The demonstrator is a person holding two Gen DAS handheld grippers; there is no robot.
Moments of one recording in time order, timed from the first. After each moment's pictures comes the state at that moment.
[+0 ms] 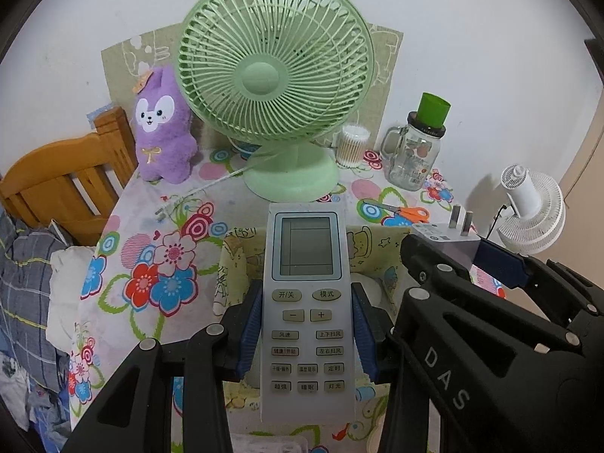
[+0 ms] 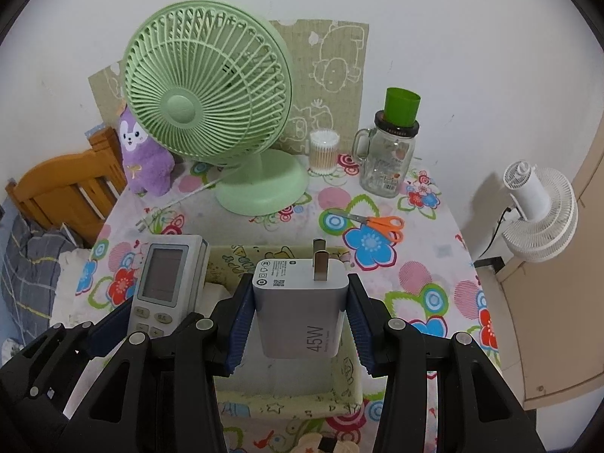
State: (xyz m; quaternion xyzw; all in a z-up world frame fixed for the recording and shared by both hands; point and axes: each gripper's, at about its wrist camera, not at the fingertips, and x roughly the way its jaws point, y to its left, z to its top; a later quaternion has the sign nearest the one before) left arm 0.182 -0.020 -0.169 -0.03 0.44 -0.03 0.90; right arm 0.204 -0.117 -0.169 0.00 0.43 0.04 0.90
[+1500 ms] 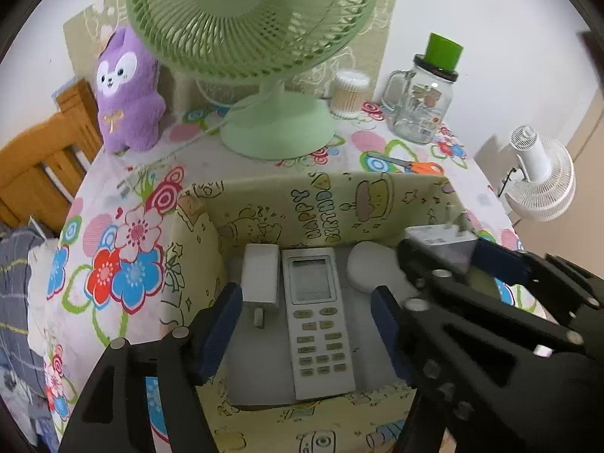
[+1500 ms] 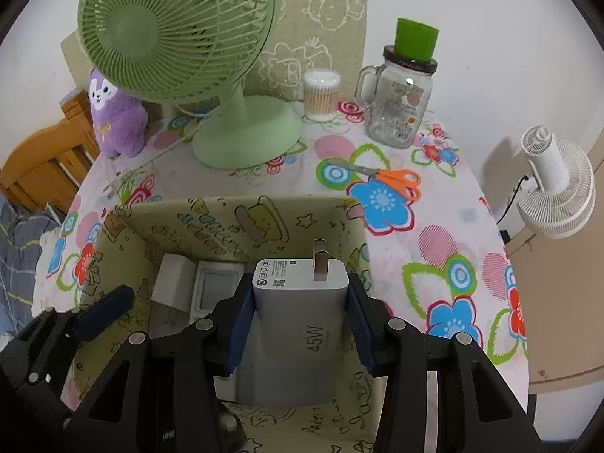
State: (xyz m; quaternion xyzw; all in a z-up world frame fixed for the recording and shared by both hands) left arm 0.214 -0.027 -0.228 -0.01 0.49 -0.05 0.87; right arm 0.233 -0.117 -0.237 0.01 0.49 0.04 0.87
